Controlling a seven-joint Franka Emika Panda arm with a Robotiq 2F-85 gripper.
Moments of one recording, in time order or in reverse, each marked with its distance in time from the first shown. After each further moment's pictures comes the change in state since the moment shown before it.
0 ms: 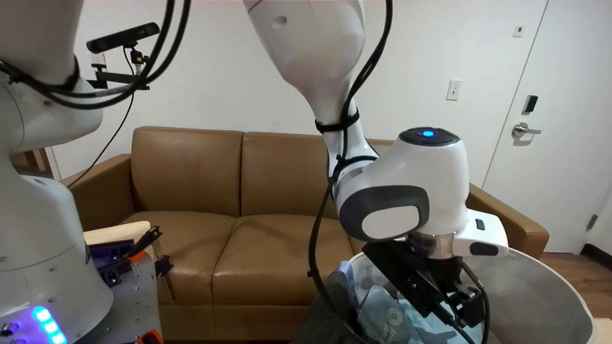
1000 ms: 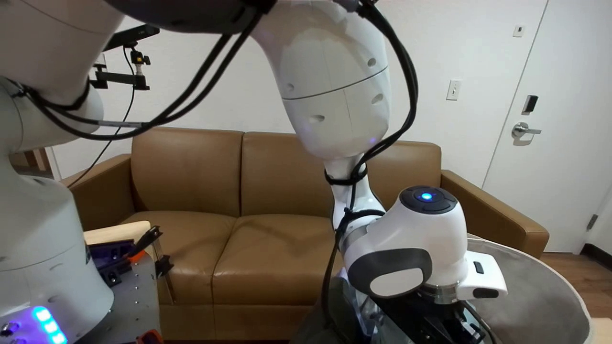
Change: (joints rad) arm -0.020 0.238 -0.002 0.155 -0.108 0.123 -0.074
